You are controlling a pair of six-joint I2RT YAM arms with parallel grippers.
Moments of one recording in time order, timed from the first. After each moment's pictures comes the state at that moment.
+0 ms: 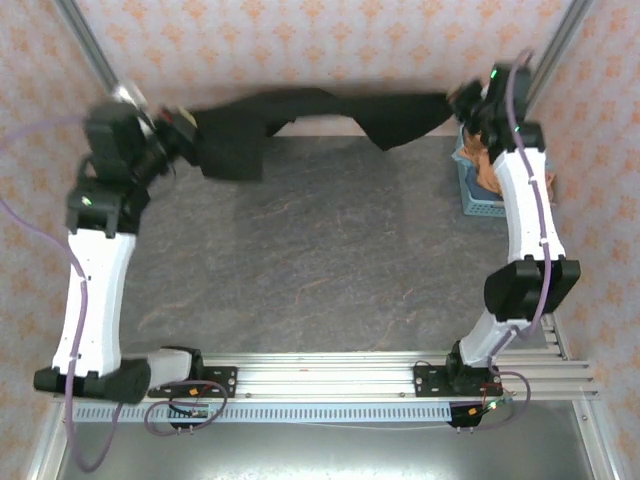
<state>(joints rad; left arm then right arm) -0.08 1.13 1.38 -0.78 0.05 -0.85 -0.02 1.61 1.56 -0.62 -0.15 0.88</state>
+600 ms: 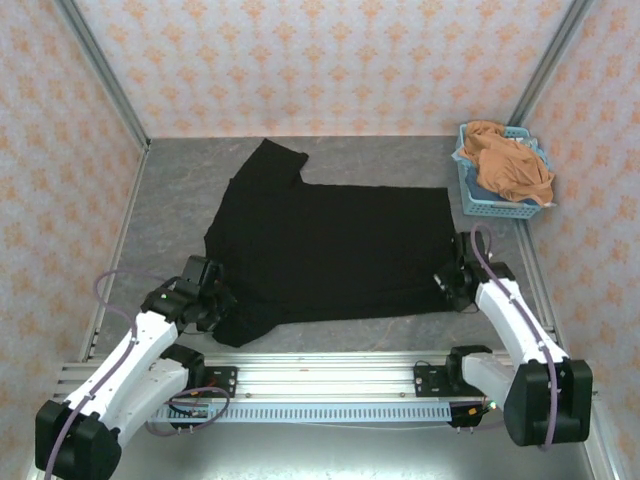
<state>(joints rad) -0.26 0.77 0.48 -0.84 0.07 -1.17 0.05 1.00 0.57 -0.82 0.02 1.06</state>
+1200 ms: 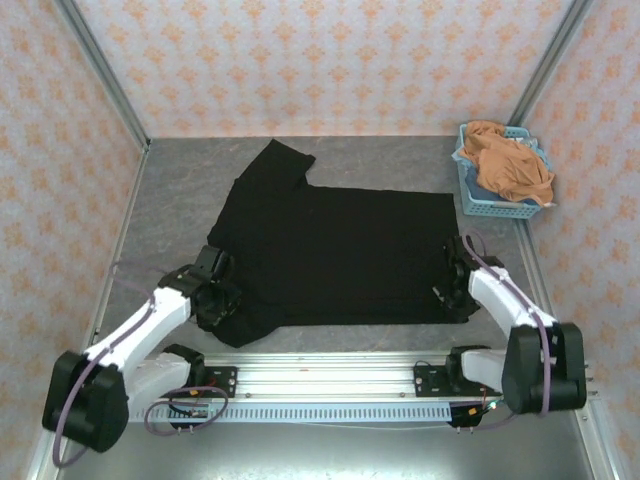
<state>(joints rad) -0.26 1.07 0.53 -0.76 0.06 -1.20 0.05 1.22 0.58 -0.86 0.06 1.09</state>
